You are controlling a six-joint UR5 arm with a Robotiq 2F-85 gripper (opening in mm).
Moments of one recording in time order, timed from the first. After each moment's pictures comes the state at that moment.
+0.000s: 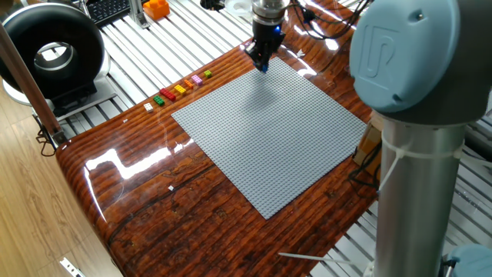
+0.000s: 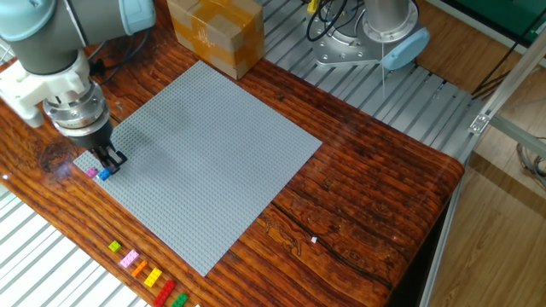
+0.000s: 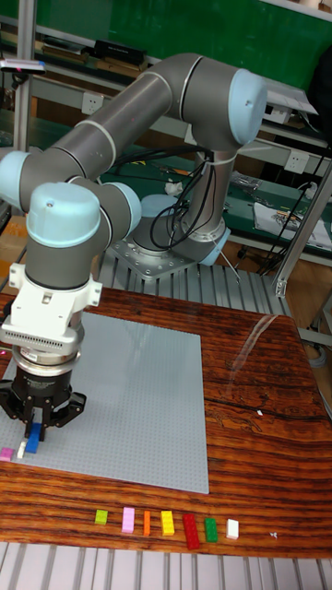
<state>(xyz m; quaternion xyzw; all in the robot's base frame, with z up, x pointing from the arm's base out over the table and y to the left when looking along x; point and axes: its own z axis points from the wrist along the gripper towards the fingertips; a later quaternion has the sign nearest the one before) 0.674 -0.153 0.020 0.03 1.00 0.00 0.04</state>
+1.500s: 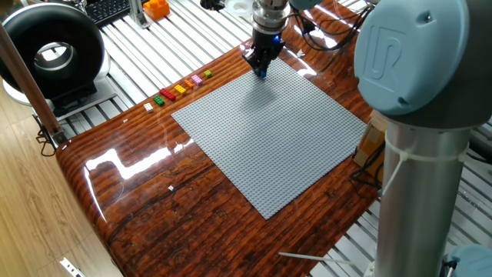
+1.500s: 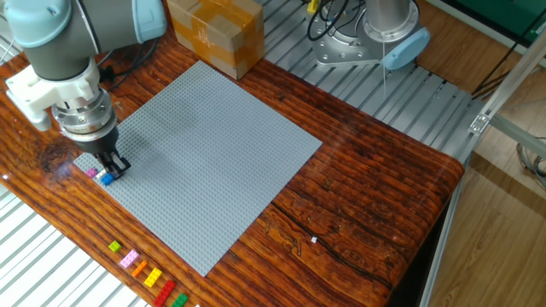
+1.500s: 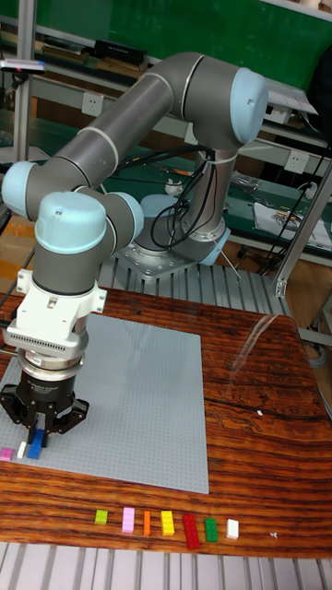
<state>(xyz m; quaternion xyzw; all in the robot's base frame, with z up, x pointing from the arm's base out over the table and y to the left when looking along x) 0.674 -0.149 0.009 0.05 1.00 0.00 0.05</state>
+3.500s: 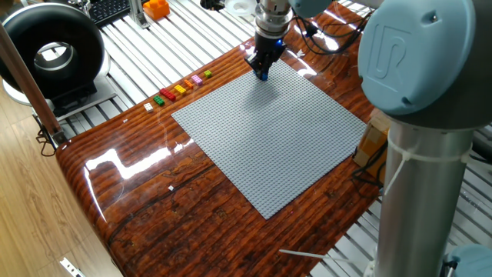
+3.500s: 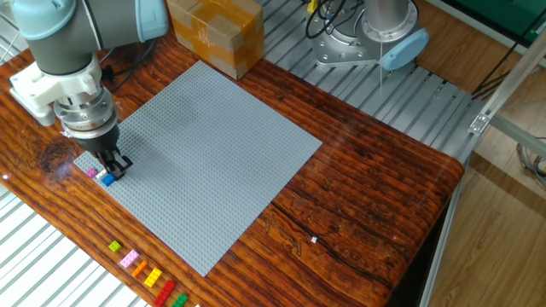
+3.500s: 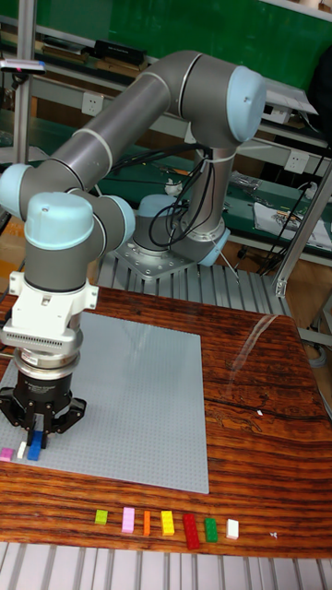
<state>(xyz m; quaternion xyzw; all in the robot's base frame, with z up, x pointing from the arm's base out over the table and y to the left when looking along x) 0.681 -0.145 0.002 0.01 1.00 0.02 0.08</state>
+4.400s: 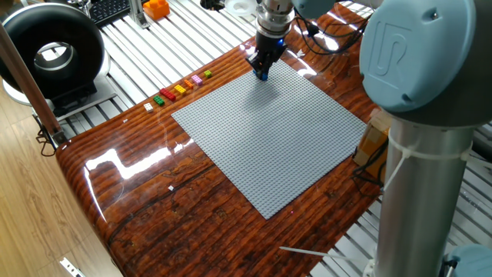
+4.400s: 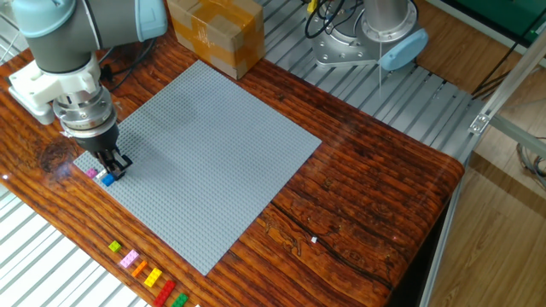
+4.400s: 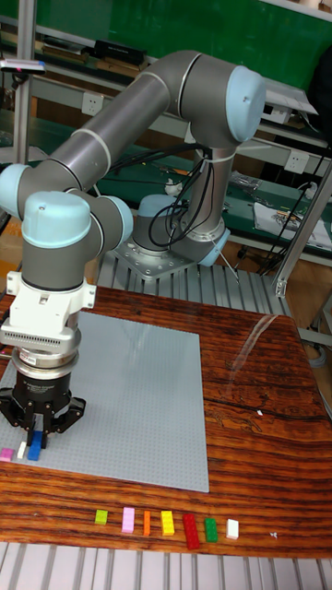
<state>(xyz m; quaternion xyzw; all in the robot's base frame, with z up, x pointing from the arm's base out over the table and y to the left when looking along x) 0.685 -0.147 0.004 0.01 1.00 0.02 0.08</state>
